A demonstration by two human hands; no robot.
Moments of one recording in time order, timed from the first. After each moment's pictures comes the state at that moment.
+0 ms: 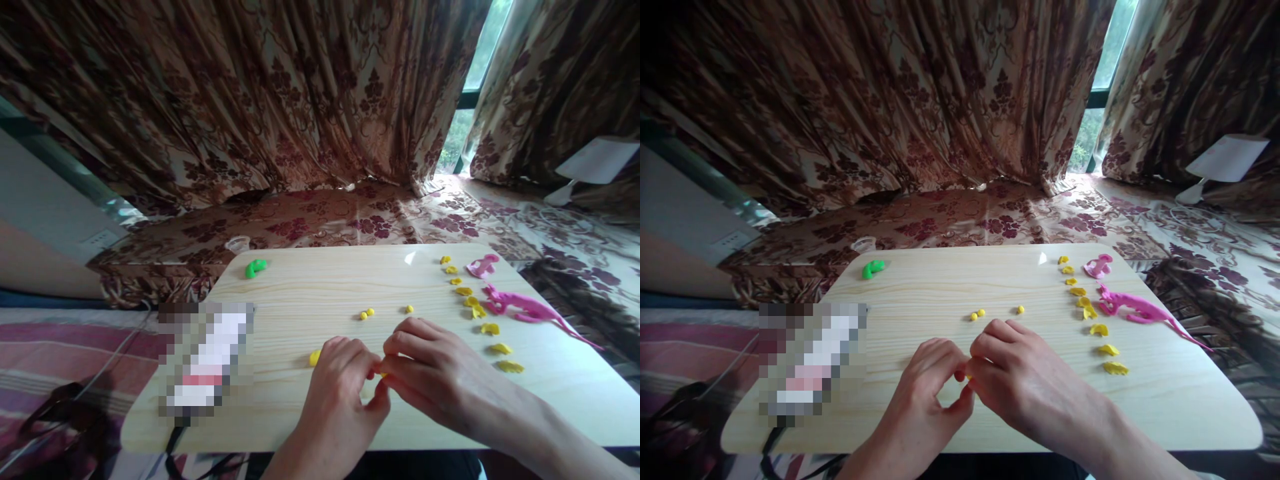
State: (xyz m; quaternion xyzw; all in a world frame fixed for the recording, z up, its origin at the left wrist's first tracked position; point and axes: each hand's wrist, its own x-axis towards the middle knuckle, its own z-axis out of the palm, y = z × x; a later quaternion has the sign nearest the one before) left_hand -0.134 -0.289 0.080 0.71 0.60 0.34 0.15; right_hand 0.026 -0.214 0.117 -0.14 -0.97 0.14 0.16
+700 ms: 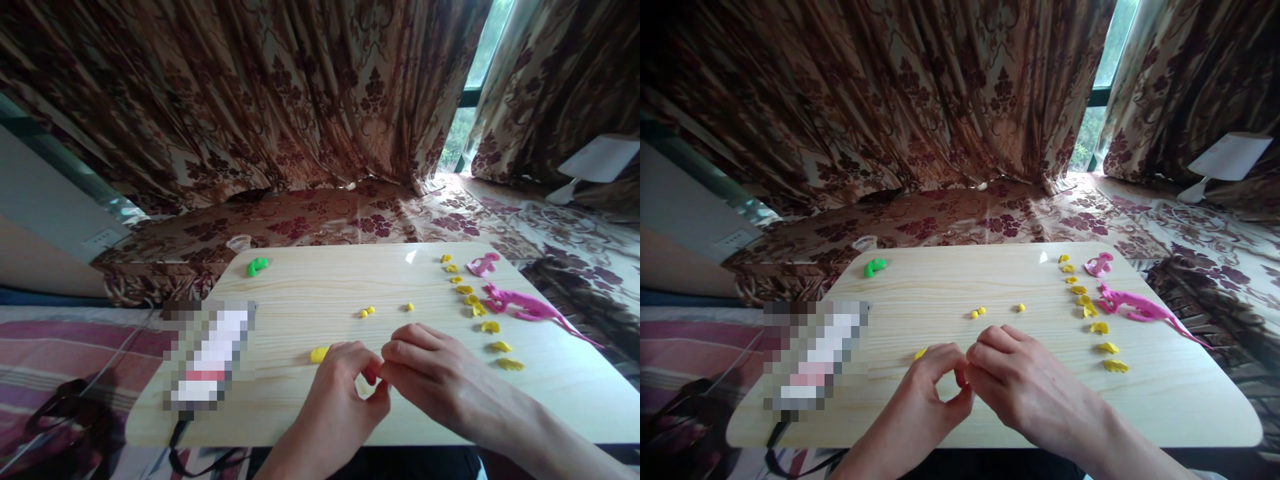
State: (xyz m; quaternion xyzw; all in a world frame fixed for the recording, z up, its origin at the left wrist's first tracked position) left_hand -0.133 -0.290 0.078 0.65 0.62 0.36 0.25; right_hand 0.027 -0.219 0.114 -0.11 -0.97 0.13 0.19
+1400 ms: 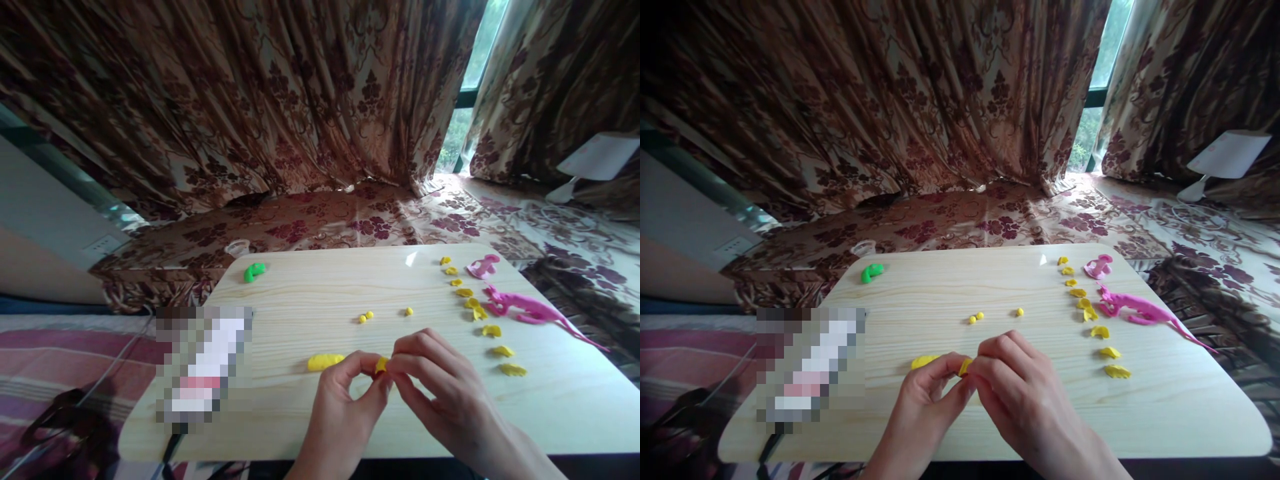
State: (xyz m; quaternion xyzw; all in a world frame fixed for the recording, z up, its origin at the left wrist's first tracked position) left_hand -0.119 -0.286 0.078 0.45 0.57 0.51 0.46; right_hand 0.028 -0.228 0.086 -0.22 -0.86 0.26 0.37
